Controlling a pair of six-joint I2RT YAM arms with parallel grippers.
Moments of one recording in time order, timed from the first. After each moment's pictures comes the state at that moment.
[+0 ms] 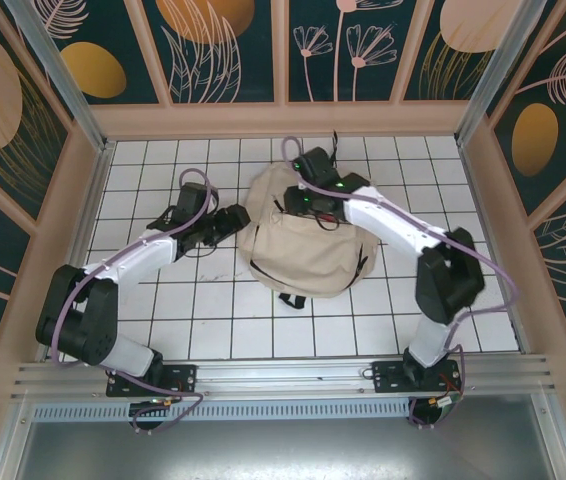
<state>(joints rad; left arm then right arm) -0.37 1.49 0.89 -0.18 0.24 -0.84 0.67 1.82 1.52 -0.59 0.03 0.37</state>
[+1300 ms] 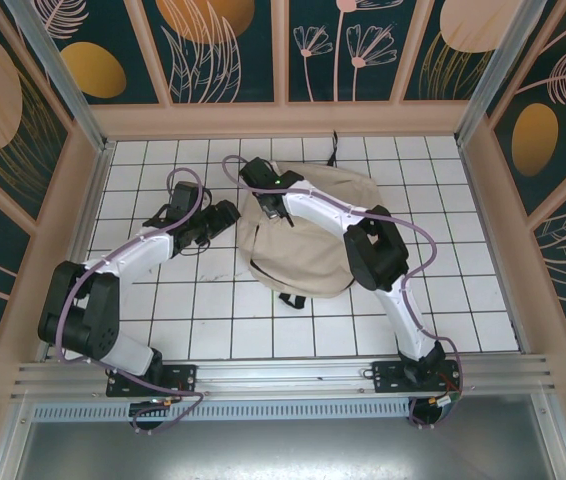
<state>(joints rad) -0.33 1.53 0.89 -0.19 0.18 -0.89 0.78 2.28 1.95 -0.78 0.53 0.21</state>
